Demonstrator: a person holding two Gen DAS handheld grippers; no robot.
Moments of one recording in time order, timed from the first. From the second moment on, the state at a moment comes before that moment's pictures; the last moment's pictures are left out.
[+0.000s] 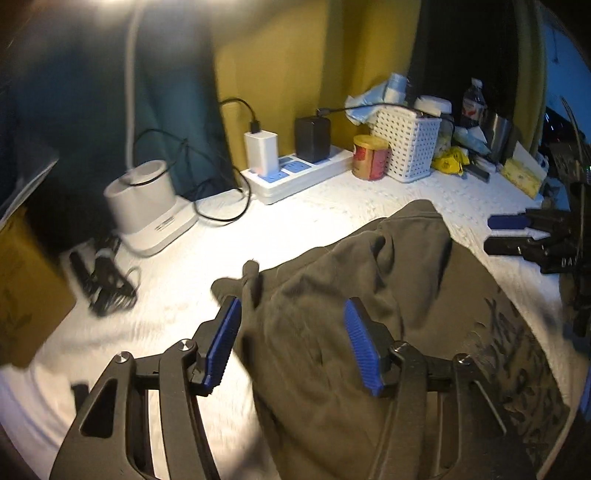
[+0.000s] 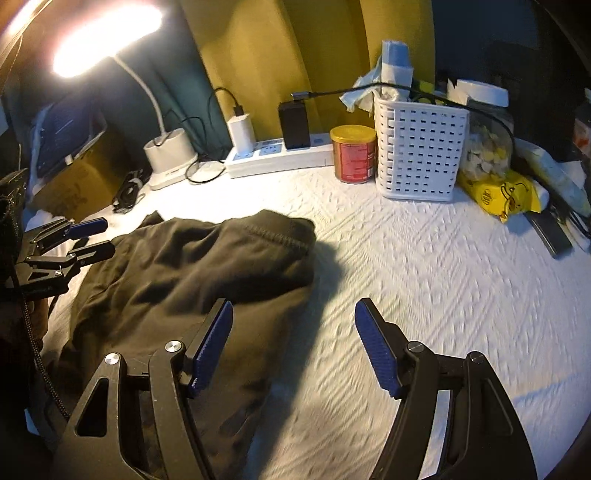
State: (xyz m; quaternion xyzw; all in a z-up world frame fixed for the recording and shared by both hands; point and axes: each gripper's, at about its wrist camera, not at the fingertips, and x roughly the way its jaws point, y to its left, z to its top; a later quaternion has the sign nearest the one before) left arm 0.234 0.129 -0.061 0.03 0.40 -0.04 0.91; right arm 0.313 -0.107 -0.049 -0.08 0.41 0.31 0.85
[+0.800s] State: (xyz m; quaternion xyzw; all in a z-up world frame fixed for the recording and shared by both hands) left arm 0.262 0.153 -0.064 0.00 0.40 -0.08 0.91; right arm 0.388 -0.071 -0.065 -0.04 0.42 0.36 0.83
